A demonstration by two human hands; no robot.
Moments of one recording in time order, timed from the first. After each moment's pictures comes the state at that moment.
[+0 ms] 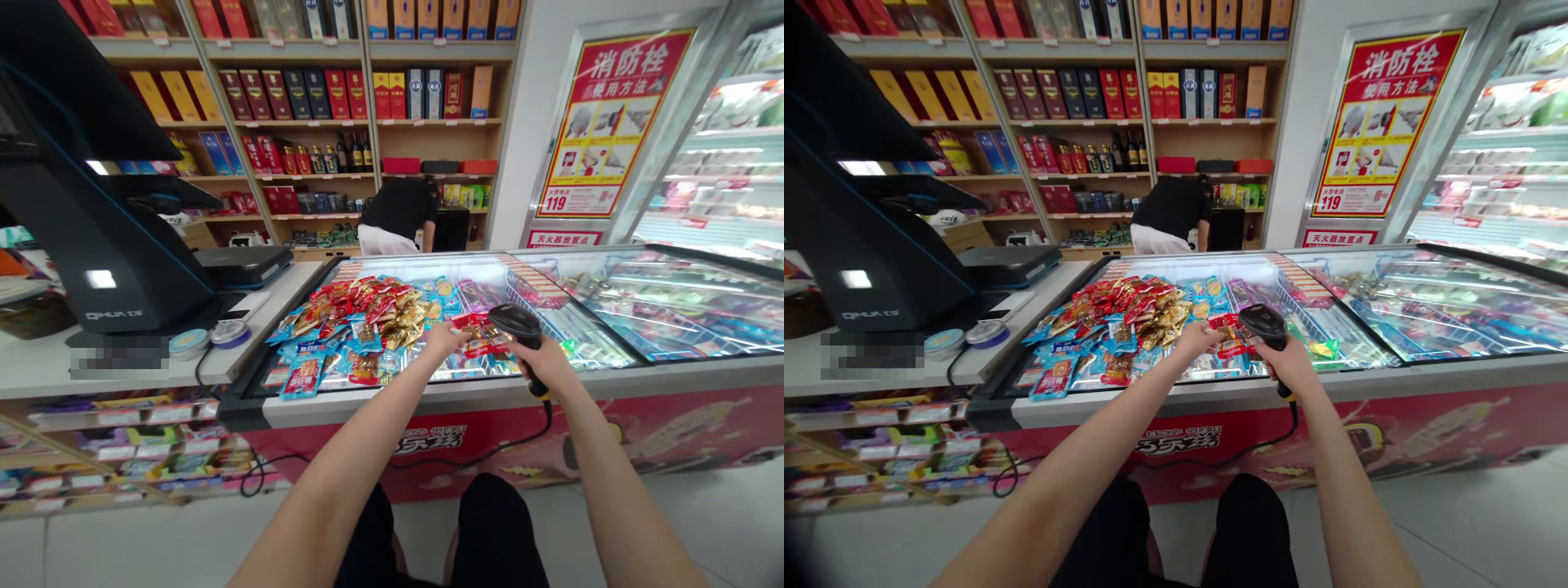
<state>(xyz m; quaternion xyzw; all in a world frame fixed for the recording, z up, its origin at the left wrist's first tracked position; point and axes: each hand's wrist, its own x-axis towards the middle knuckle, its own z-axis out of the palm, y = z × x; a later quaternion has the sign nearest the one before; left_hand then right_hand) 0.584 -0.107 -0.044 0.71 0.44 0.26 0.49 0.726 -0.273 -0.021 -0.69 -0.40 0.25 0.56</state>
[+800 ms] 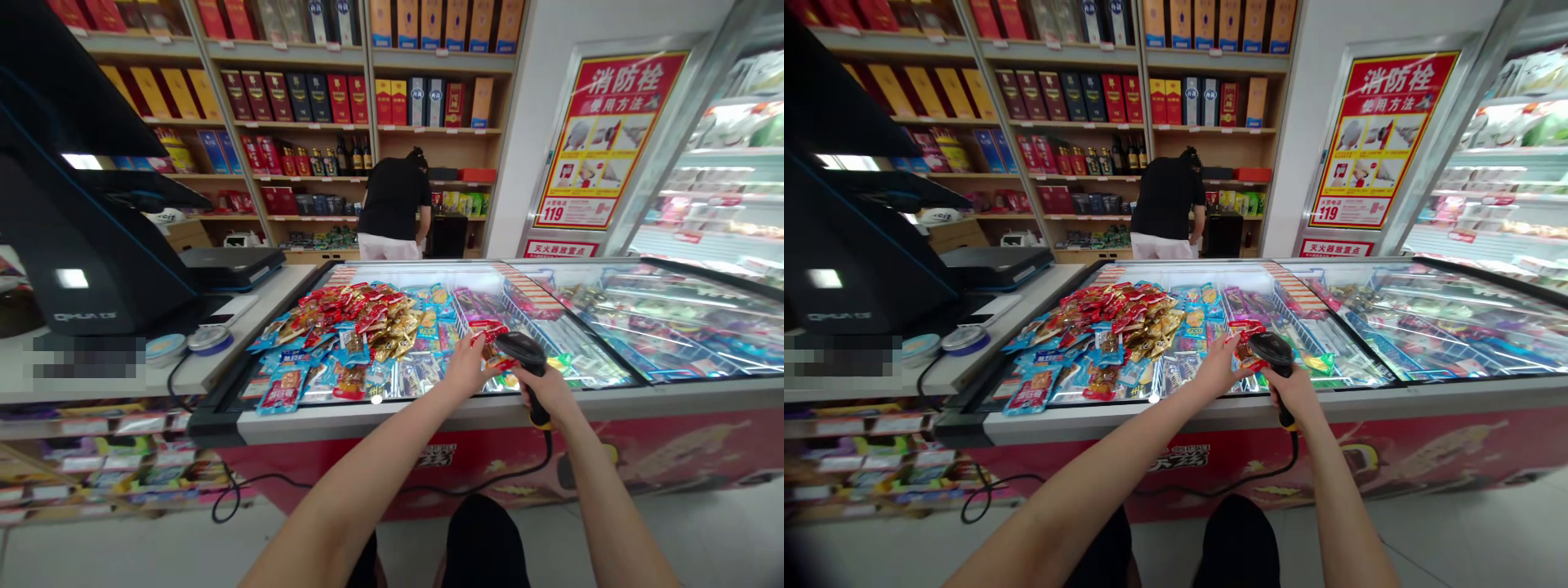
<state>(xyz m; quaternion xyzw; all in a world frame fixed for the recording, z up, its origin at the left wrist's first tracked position) 0.626 -0.146 -0.067 0.88 0.29 0.24 0.27 0.754 -0.277 -0.059 -0.69 -0.32 0.27 0.59</state>
